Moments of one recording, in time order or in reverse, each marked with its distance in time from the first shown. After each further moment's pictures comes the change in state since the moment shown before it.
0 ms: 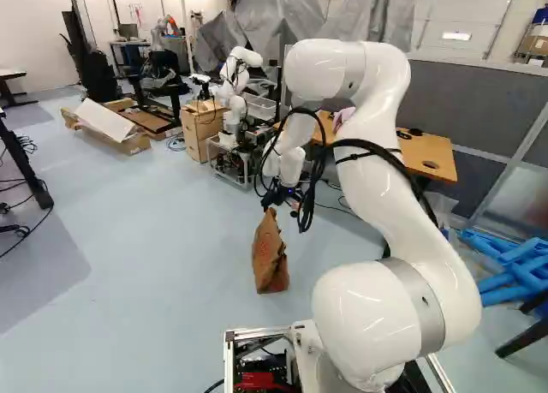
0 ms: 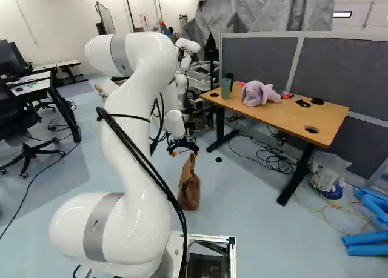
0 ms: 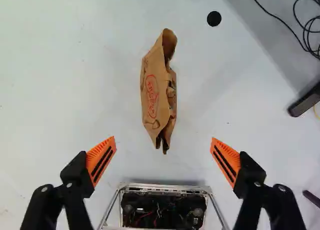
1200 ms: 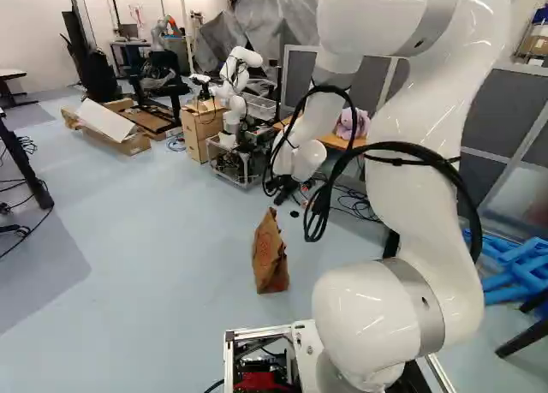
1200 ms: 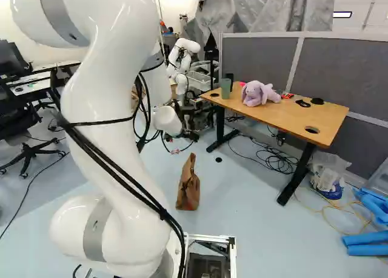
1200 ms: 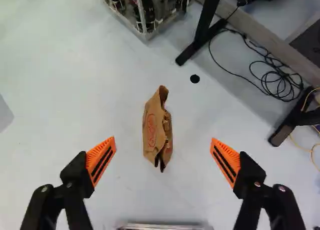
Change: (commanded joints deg) arm -1.0 21.2 20.0 0.0 18.9 0.0
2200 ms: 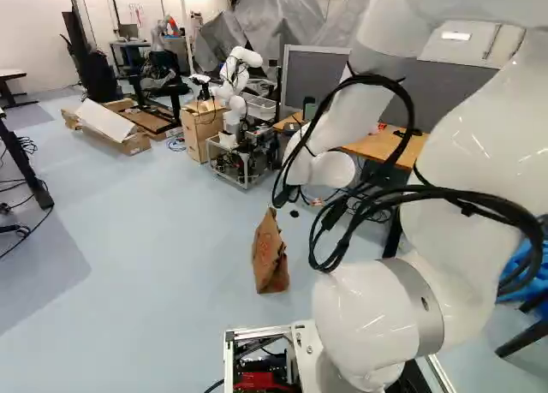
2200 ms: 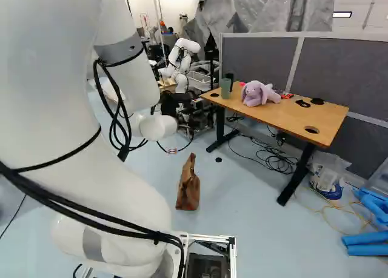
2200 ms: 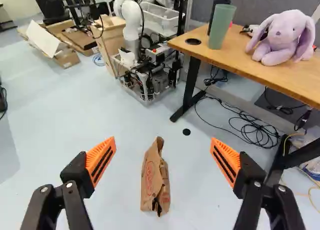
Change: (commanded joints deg) arm -1.3 22.1 18.1 0.0 22.3 0.0
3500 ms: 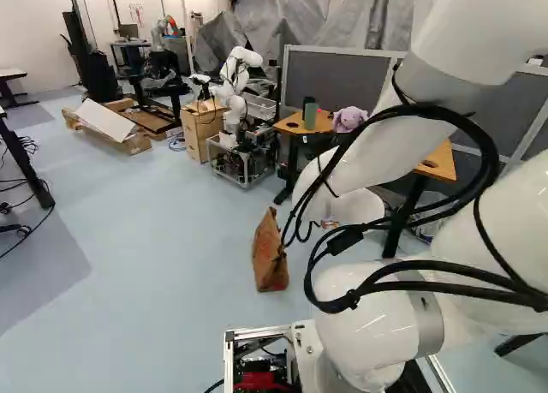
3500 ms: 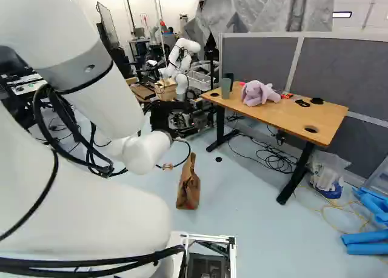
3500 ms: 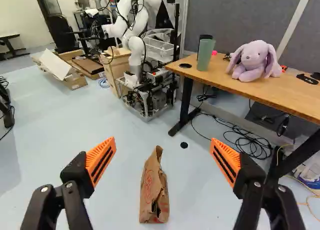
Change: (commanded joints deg) arm -0.7 18.0 17.0 0.0 11.5 0.0
